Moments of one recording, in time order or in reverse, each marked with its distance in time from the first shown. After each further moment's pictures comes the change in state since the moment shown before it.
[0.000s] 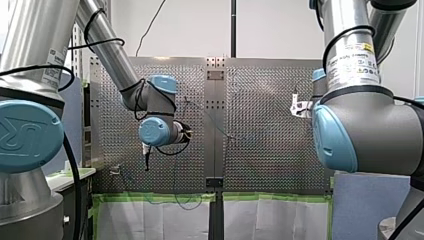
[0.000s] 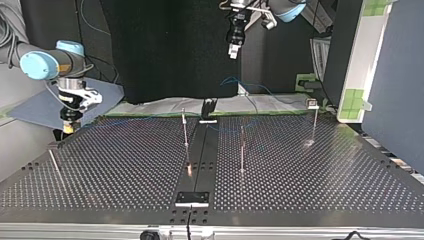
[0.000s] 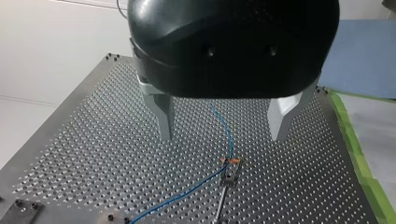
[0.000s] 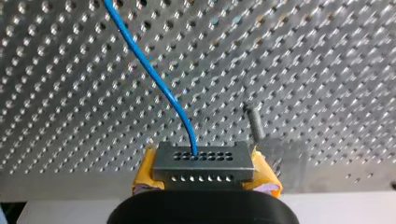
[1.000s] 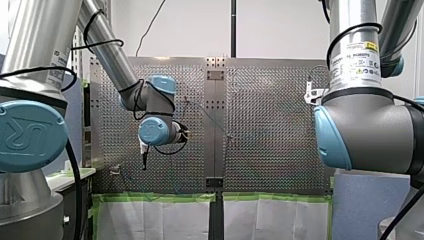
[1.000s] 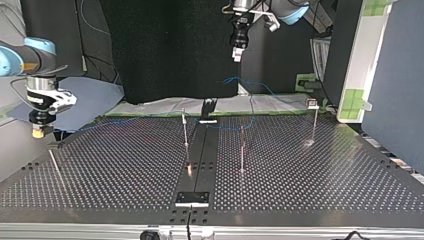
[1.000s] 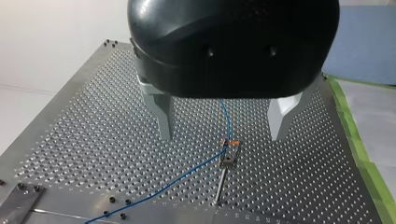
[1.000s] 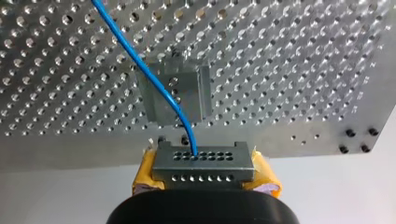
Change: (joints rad) left arm 0.035 0.000 0.000 -0.007 0.000 0.007; right arm -0.113 -0.077 -0.036 0.051 -0.123 0.000
